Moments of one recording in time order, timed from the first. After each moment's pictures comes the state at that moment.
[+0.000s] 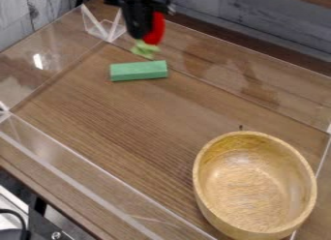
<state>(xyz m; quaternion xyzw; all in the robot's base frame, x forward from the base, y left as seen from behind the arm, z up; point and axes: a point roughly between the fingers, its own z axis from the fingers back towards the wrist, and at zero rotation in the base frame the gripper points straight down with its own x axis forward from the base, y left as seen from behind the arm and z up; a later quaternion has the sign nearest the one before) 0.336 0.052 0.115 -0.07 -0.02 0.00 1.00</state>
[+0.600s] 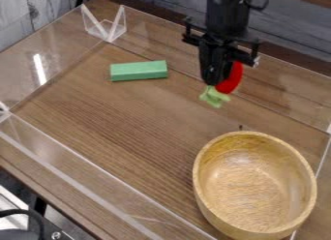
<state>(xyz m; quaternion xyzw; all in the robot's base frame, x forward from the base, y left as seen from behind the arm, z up) 0.333 -0.028 0.097 -0.05 -0.03 -0.08 0.99</state>
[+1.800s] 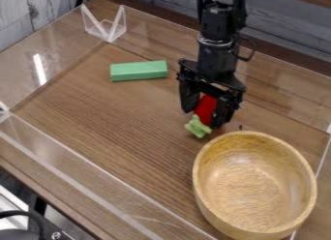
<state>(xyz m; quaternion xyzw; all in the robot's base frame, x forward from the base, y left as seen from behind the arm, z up) 0.325 -0.022 0.041 -0.04 -0.01 -0.09 0.99</state>
